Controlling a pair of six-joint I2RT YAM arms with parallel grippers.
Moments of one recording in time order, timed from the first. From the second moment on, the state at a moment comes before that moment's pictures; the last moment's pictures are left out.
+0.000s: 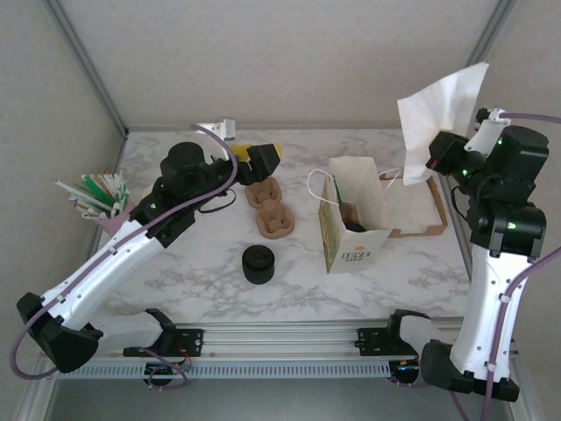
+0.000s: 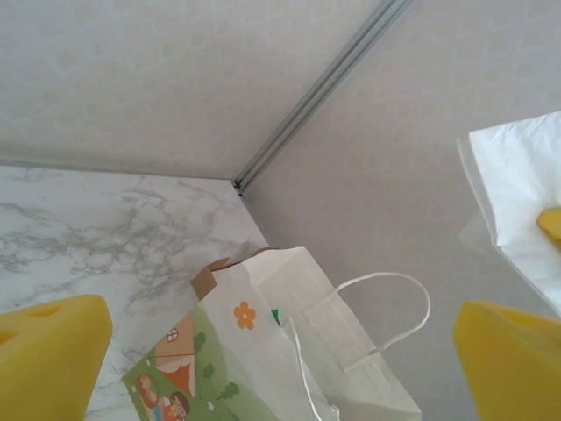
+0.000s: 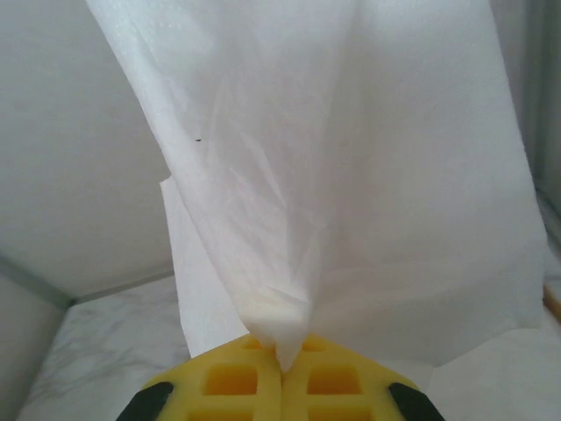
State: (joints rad) left arm -0.63 1.18 1.26 -0.14 0.12 -0.66; right arm -0.14 1.08 1.74 -0.95 -0.37 0.34
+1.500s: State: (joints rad) left arm -0.72 1.39 1.20 -0.13 0.42 -0.79; right arm -0.01 1.23 1.66 -1.26 -0.88 0.39
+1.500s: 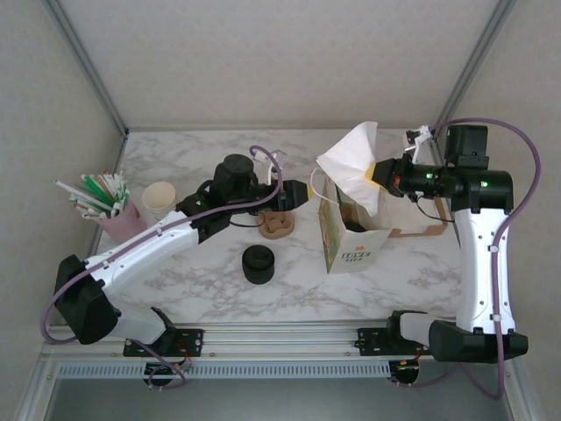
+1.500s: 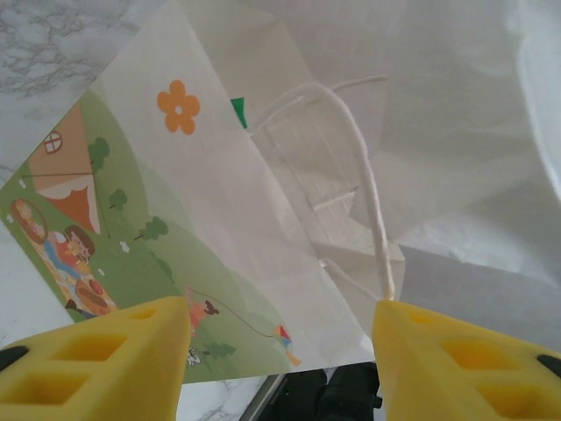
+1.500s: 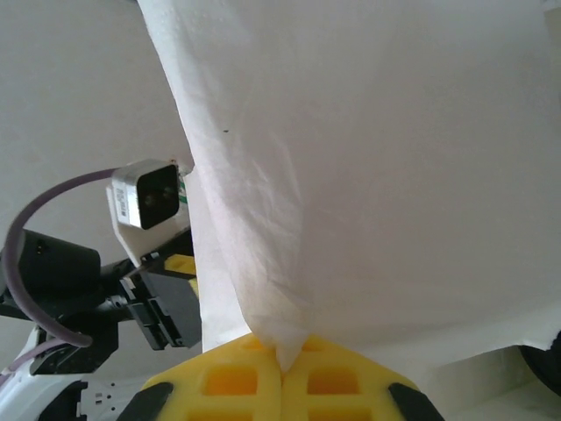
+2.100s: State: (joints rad) left arm -0.72 1.42 1.24 -0.10 0.42 -0.82; right arm -0.01 1.23 1.65 -1.30 -0.82 0.35
